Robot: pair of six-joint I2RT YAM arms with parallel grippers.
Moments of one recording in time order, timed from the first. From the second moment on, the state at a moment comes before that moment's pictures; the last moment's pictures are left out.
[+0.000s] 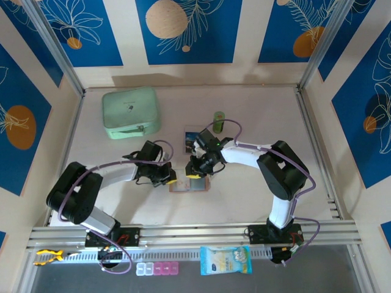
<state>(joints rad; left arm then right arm) -0.53 1.52 0.67 -0.24 0.53 -0.83 0.72 1.81 1.08 -0.45 -0.56 0.74</state>
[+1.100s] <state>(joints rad) -0.53 1.55 0.67 -0.25 0.53 -0.83 0.70 1.86 0.99 -0.29 -0.67 0.80</state>
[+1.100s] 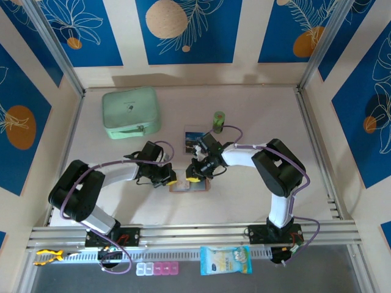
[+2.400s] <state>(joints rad) -0.53 1.55 0.68 -0.25 0.53 -0.83 0.66 1.72 1.01 -0.55 -0.55 0.68</state>
